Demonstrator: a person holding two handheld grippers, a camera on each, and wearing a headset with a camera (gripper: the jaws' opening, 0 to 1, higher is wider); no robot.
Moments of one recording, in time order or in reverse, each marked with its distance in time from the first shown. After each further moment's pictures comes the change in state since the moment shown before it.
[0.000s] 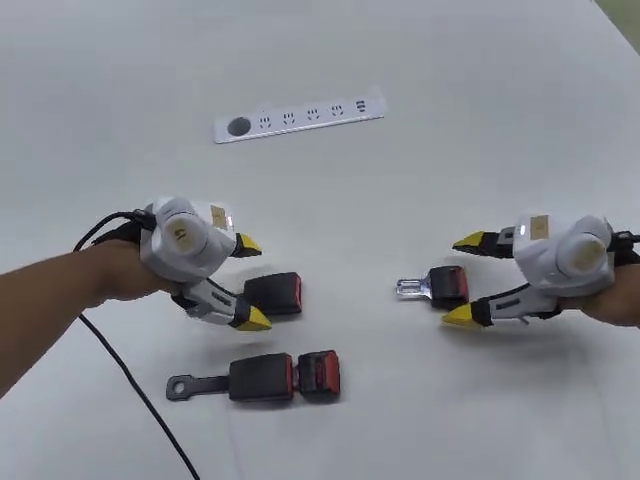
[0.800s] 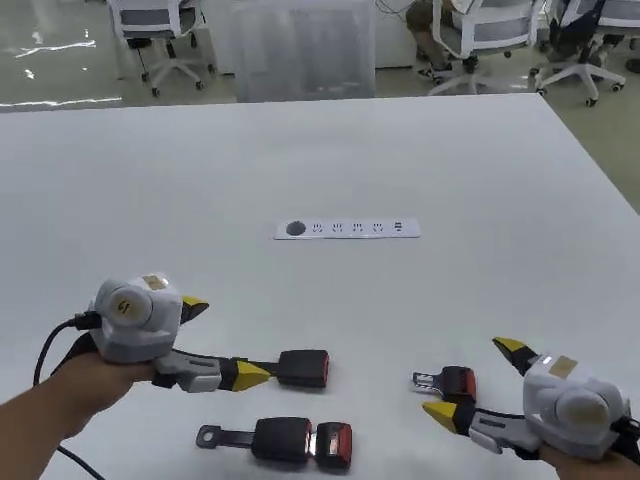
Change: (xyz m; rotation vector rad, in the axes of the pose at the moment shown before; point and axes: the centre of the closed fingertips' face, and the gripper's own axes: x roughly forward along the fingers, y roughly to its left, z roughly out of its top) left arm -0.118 -0.018 -0.026 -0.488 -0.300 0.424; right arm -0.034 0.030 0.047 0.235 -0.219 -0.344
